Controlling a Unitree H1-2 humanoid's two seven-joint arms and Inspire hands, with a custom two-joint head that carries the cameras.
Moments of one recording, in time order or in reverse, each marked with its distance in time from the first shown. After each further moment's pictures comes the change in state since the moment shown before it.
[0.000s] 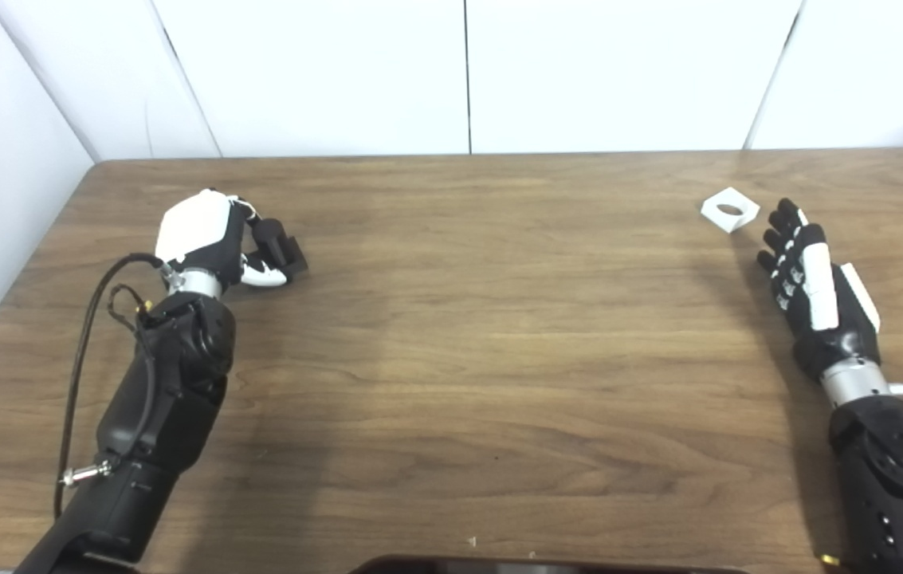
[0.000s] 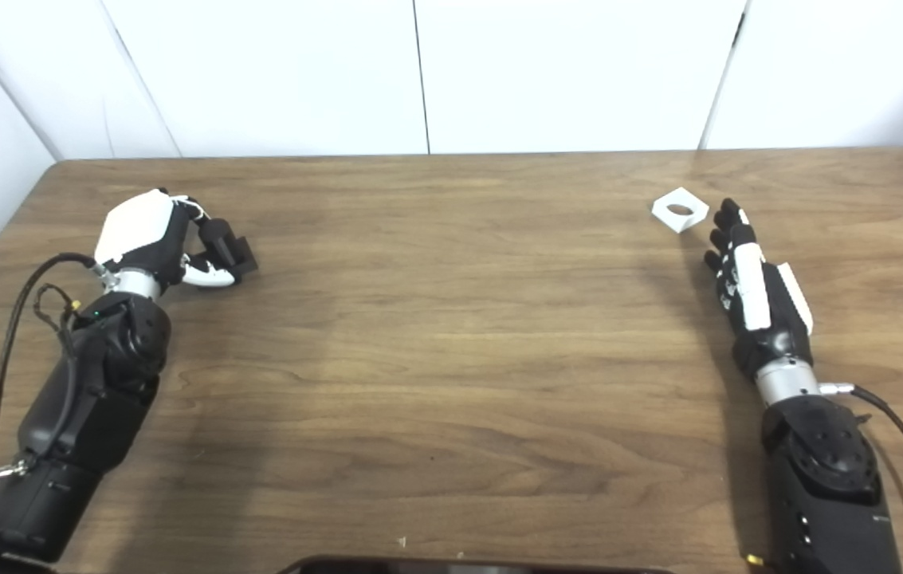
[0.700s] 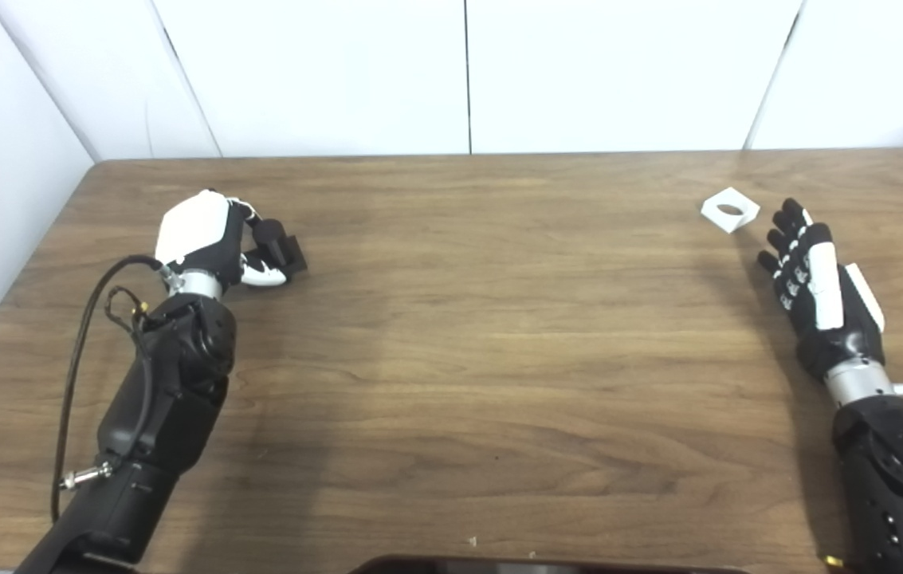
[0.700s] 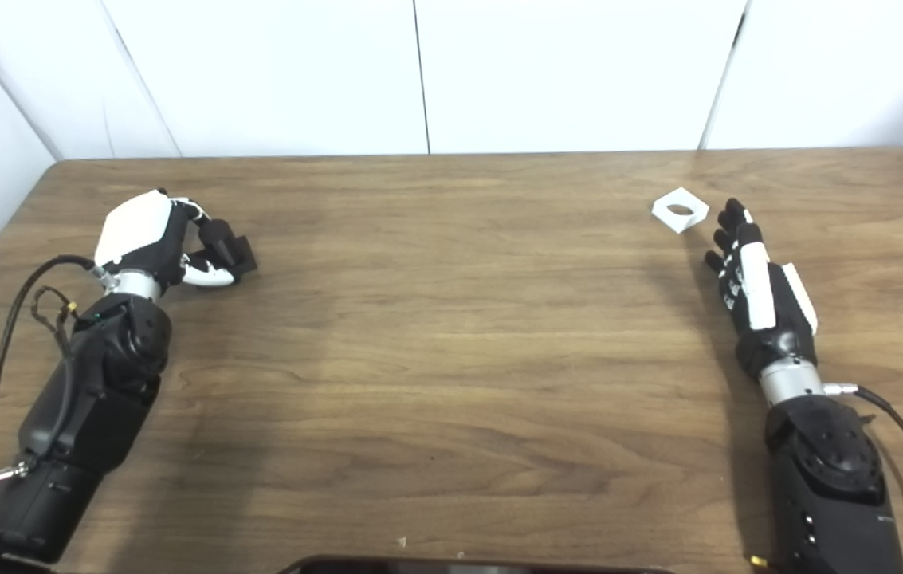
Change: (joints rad) left arm 0.002 0.000 -0.001 0.000 -0.038 -0.004 0.023; right arm -0.002 -0.005 -0.005 0.006 0.019 0.001 0.002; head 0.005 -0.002
